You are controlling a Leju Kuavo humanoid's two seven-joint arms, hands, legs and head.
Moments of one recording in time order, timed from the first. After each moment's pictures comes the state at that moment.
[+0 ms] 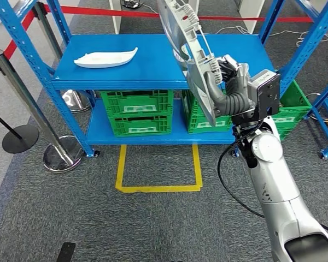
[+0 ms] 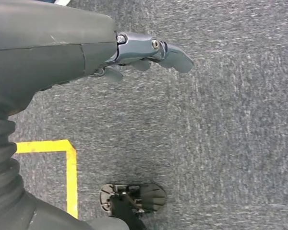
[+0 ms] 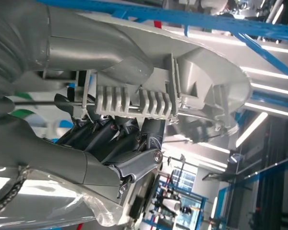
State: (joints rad) left arm -0.11 -0.14 0.81 -0.25 -0.80 0.32 -0.39; right arm -0.61 -0.10 0.36 -1.47 0.01 -0.01 -0.25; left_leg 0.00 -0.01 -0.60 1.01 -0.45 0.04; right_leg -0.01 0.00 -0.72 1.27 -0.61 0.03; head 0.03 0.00
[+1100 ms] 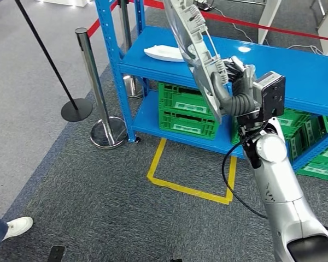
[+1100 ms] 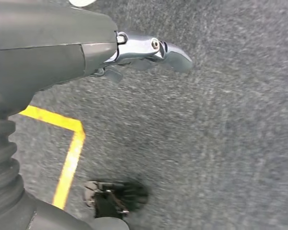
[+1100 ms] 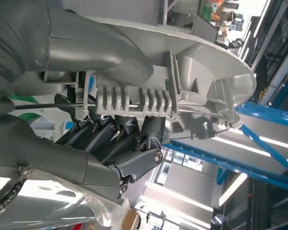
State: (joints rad) left arm -0.10 -0.10 0.84 -0.25 -0.75 0.25 -0.51; right arm -0.59 -0.12 0.32 -1.48 0.03 -0.02 -0.26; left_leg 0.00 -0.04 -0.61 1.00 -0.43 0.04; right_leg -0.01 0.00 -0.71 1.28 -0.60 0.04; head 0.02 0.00
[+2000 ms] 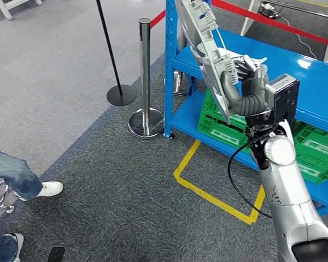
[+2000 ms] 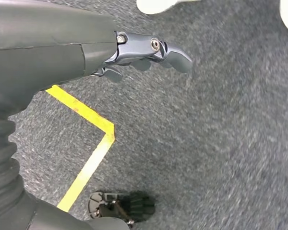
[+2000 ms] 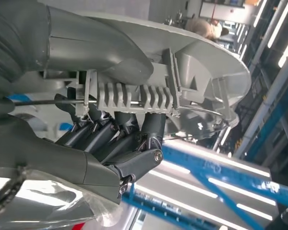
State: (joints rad) left arm -0.10 -0.11 0.85 -0.25 -0.78 0.31 -0.49; right arm -0.55 -0.16 0.28 -1.53 0.04 -0.01 -0.27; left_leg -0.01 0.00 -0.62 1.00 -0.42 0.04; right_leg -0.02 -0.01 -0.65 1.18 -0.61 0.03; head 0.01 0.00
